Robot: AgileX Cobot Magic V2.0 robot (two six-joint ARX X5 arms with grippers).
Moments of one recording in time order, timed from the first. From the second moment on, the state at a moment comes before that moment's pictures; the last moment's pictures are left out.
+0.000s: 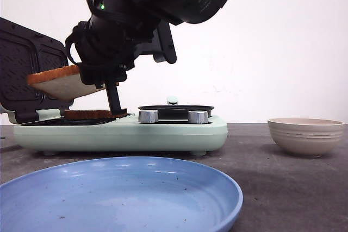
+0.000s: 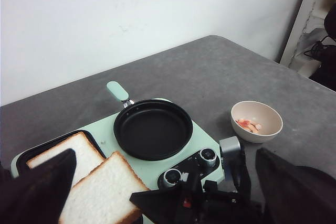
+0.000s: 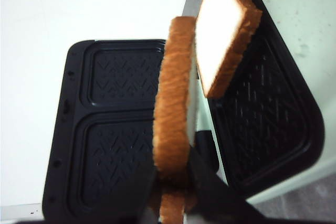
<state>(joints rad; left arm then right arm) -0.21 0.88 1.17 -0.57 0.47 0.12 1.01 1.98 1.15 0.67 0.45 1.59</state>
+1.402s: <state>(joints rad) -0.25 0.88 1.17 -0.57 0.44 0.13 1.00 2.06 1.28 0.48 0.44 1.61</state>
